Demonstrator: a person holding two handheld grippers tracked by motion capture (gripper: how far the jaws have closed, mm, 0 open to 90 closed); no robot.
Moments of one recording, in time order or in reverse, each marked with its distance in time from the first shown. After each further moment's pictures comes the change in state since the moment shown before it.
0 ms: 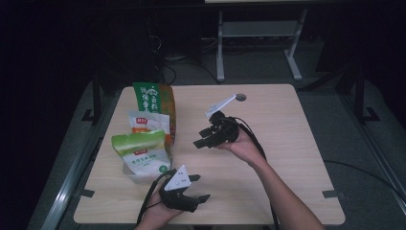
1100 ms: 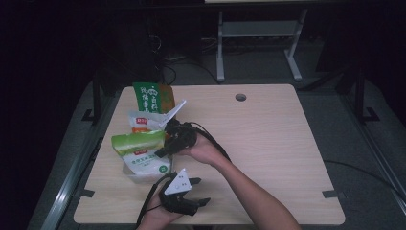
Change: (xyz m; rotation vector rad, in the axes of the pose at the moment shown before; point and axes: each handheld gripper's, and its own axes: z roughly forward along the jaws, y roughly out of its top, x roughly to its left) left arm -0.006 -0.002 -0.002 0.004 -0.009 0.023; right arm 0.054 0.060 0.078 0.065 0.168 -0.173
